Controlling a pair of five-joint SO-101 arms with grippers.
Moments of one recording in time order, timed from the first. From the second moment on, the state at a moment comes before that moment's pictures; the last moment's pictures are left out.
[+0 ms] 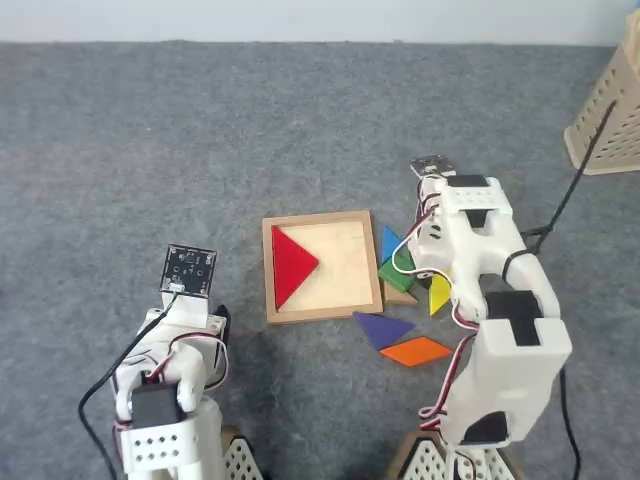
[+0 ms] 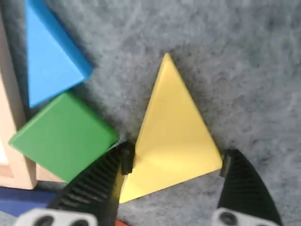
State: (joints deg) left arm -14.1 -103.3 97.3 72.0 -11.1; right arm -6.7 20.2 15.0 69.5 10.3
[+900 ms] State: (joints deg) left arm -14.1 -103.3 97.3 72.0 -11.1; right arm -7.0 5.5 21.5 66.8 10.4
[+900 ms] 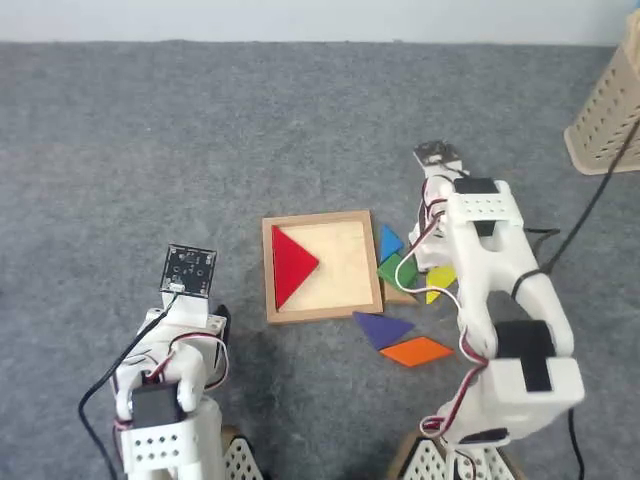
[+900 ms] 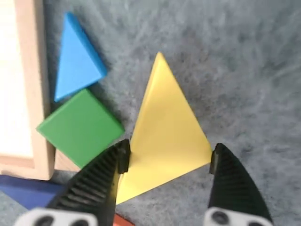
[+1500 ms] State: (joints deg) left arm -14.1 -103.3 97.3 72.0 -11.1; right arm -23.6 5.2 9.0 77.7 10.4
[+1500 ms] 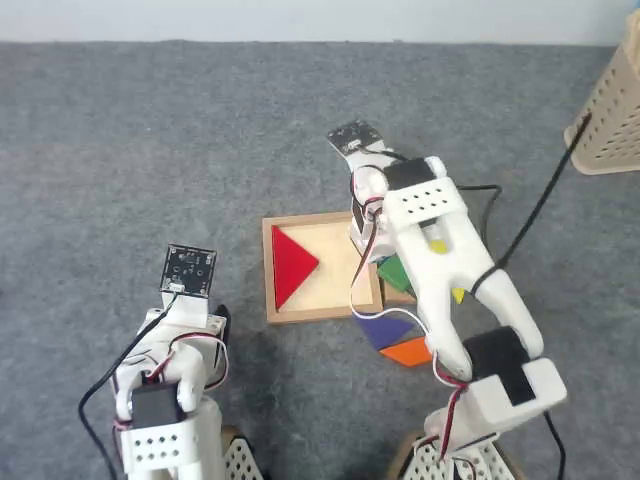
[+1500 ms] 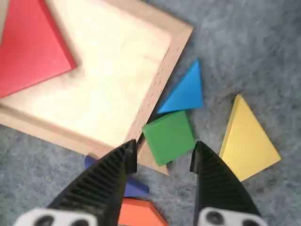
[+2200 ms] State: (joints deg) left arm -14.1 -103.3 97.3 72.0 -11.1; right arm -17.1 1.4 19.4 72.5 10.4
